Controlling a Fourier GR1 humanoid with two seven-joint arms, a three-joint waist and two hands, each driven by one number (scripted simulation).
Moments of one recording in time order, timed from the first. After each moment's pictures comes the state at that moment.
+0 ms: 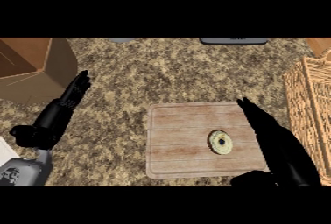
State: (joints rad) left arm -0.16 0.40 -0.16 -1.57 0.15 -0.01 -0.02; right arm -0.14 -0.49 0.46 -2.07 0.55 0.13 0.86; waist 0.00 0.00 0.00
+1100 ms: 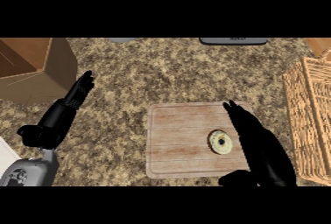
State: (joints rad) left arm -0.16 0.28 -0.07 -1.59 0.02 -0.10 0.01; right arm -0.08 -0.27 0.43 -2.01 0.76 0.24 0.74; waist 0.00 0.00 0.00
